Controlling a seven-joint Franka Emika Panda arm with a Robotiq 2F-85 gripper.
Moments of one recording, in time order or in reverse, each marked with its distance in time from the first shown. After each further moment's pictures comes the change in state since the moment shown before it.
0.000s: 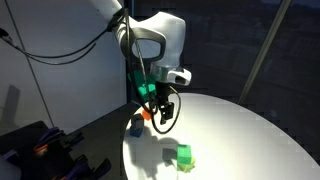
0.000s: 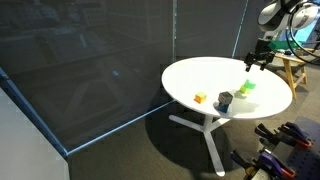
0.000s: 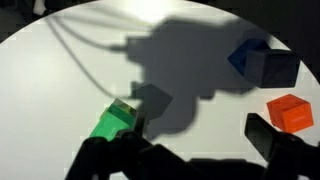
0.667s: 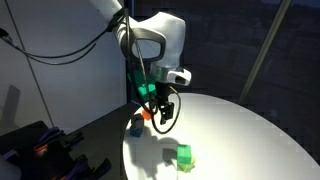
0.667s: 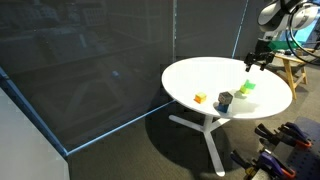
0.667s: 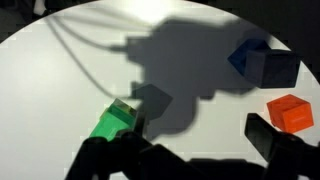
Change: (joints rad) arm 0.000 0.001 0.000 0.000 0.000 0.000 0.000
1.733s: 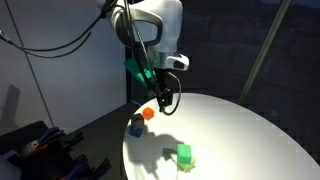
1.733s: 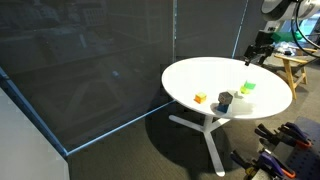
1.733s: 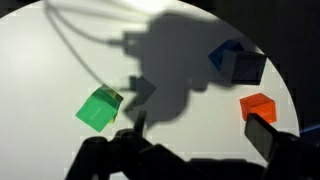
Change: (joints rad) arm 0.012 -0.093 0.020 -0.001 0.001 -0.062 -0.057
